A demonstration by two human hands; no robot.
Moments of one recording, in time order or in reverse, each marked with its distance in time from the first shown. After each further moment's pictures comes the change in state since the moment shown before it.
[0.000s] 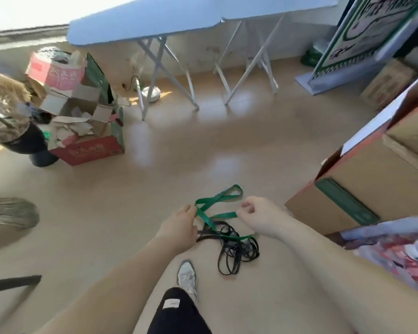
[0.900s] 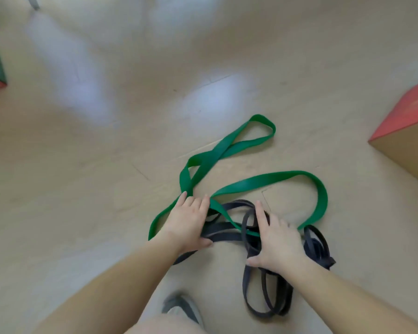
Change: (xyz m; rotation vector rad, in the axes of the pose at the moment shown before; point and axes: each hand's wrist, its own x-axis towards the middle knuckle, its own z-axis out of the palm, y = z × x) left_hand 0.463 -0.215 0.440 0.530 -0.183 0.351; right_hand 0.474 0.366 0.350 -0.606 -0.032 0.199
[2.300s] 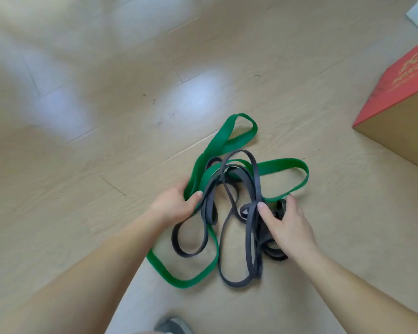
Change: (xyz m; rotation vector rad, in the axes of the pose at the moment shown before) left_hand 0.069 -0.018 -0.033 -0.709 -0.018 -0.362; right_hand 0.031 0.050 0.007 0.916 0.243 0.431
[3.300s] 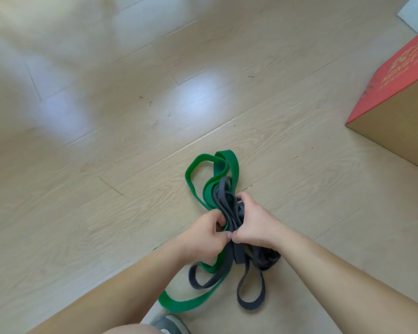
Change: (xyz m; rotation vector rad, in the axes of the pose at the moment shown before) left_hand -0.067 0.054 0.058 -0.242 -0.224 0.183; right_hand -0.010 -0.041 0.002 -0.083 -0.499 -0.250
